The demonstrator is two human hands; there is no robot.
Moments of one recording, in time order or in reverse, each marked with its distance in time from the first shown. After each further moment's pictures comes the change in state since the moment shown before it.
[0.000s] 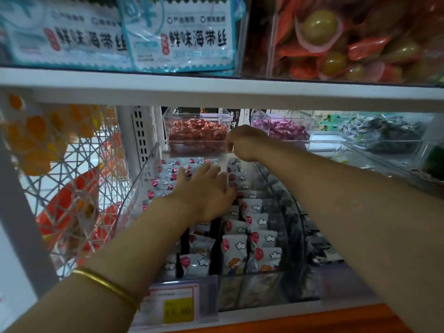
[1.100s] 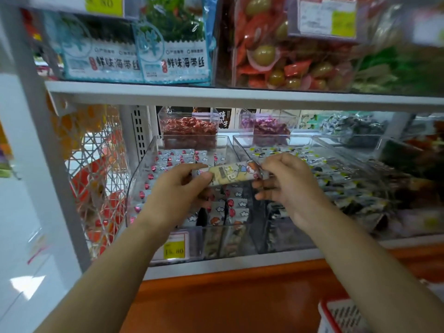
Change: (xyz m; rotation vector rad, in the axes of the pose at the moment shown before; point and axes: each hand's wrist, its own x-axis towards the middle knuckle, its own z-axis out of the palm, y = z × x) left_hand -0.121 0.041 -0.021 -1.260 0.378 -0.134; right_hand -0.204 0.000 -0.012 1.603 0.307 0.345
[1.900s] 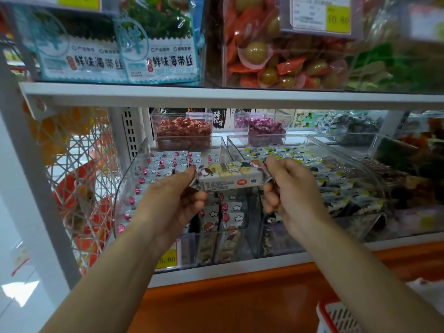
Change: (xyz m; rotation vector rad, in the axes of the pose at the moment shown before) left_hand 0.002 0.007 0.010 -0.621 0.056 -0.305; right_hand -0.006 0.009 -0.005 0.029 0.088 -0.114
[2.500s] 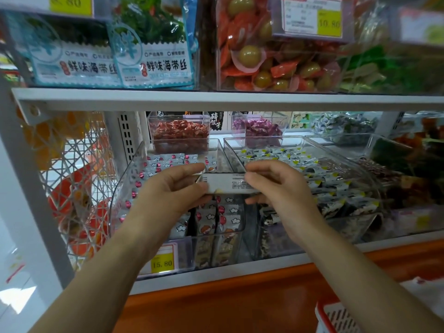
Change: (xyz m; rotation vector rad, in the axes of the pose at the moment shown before) left_hand -0.005 0.005 -0.005 0.377 -0.208 0.243; right_hand 0.000 0.004 -0.003 -0.133 -0.123 -0.108
